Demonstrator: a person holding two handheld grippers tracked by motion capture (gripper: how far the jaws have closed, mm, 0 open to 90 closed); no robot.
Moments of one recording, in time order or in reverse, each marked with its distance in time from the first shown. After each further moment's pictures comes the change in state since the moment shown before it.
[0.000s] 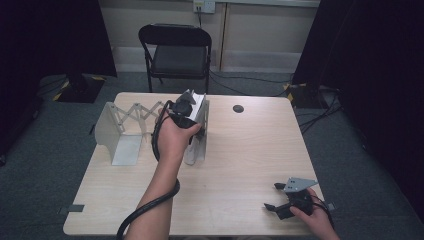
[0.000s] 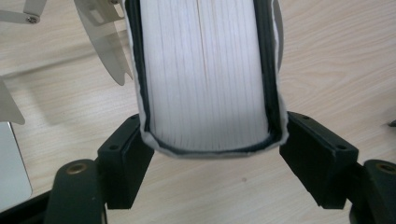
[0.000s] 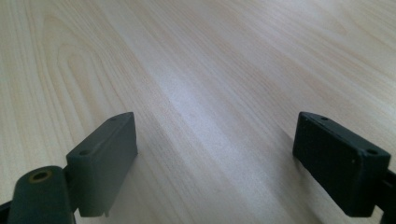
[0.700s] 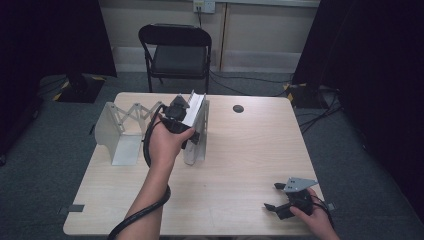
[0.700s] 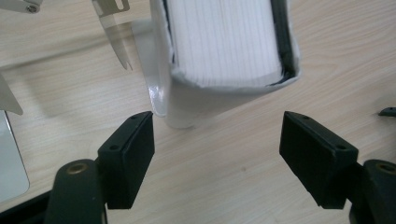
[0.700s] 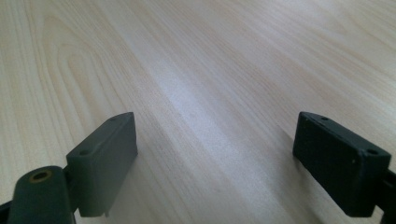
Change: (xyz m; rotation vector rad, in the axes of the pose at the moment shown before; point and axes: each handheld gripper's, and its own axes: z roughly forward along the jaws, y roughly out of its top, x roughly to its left) left arm 0.011 -0.018 -0.008 -0.026 -0.037 0.005; right arm 0.000 0.000 0.000 0.001 0.001 0.001
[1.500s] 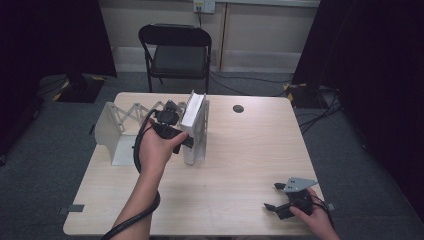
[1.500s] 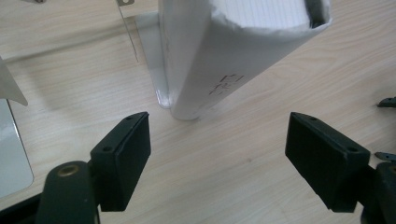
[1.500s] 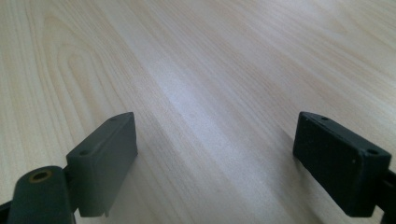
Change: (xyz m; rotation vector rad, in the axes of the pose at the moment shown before) left arm 0.013 -0.018 -0.005 -0.026 -0.025 0.010; right arm 0.000 0.000 0.000 -0.001 0.000 0.001
